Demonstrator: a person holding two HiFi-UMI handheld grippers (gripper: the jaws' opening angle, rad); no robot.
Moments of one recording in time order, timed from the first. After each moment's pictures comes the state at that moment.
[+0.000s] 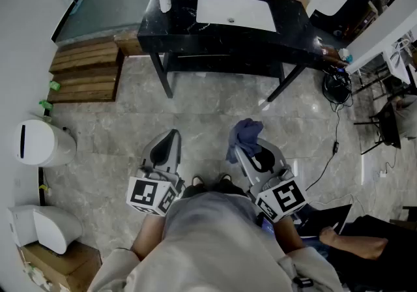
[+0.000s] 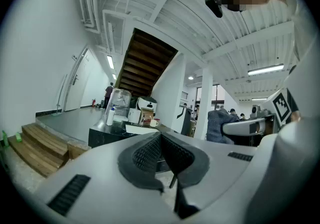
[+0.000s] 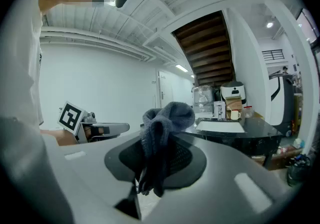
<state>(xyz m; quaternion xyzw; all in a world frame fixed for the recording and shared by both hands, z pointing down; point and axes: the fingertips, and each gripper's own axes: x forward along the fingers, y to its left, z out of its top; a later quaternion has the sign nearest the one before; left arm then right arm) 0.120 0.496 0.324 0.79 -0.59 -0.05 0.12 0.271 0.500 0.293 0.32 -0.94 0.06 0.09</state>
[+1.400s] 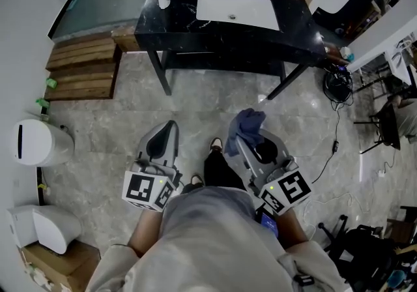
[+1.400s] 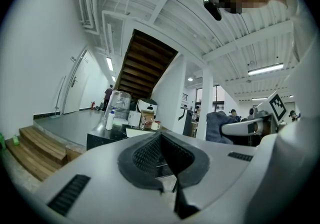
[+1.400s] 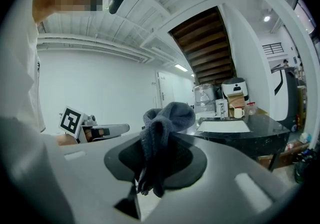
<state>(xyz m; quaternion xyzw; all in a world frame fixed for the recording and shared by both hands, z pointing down) 0.103 0.456 0.313 0.79 -0.60 -0.05 0.11 0.257 0.456 0.291 0.30 -0.95 0.08 0.07</state>
